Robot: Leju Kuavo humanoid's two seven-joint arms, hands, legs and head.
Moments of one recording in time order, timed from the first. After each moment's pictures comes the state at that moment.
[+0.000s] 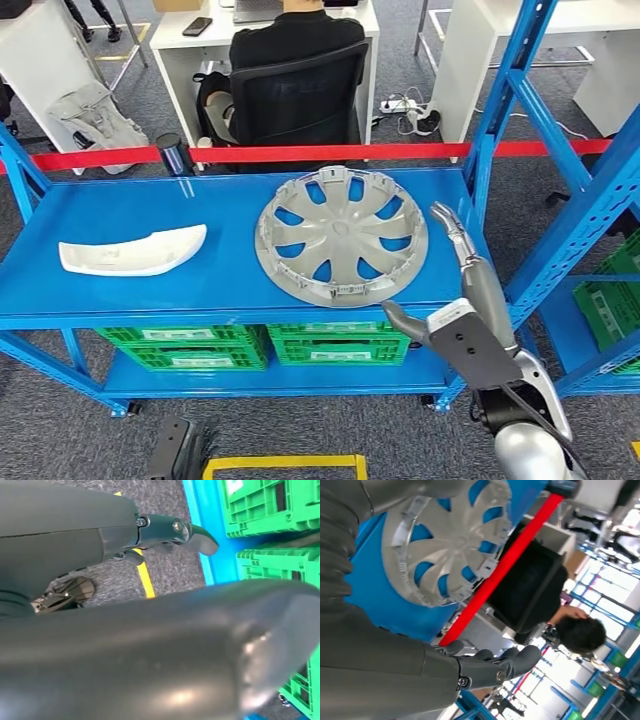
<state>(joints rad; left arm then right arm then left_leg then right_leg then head) -0.10 0.03 -0.57 -0.28 0.43 -0.03 -0.44 0.05 -0.15 0.23 -1.93 0.49 0.03 -0.03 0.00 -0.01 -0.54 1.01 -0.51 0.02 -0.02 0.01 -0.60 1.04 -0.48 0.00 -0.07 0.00</state>
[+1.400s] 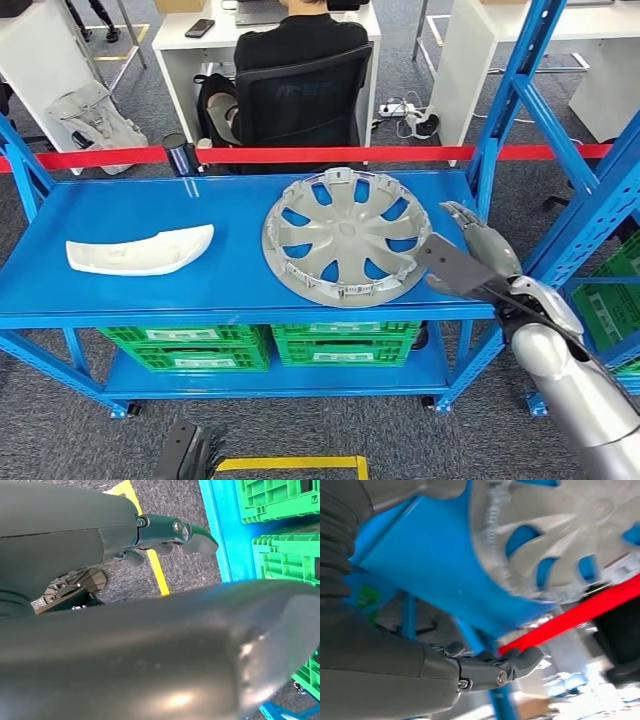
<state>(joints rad) -0.09 0.02 -0.57 -0.28 0.41 -0.07 -0.38 -0.28 -0.41 0.25 -1.45 0.45 0.25 0.08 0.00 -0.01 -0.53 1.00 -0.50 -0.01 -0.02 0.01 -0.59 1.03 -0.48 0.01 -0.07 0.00</state>
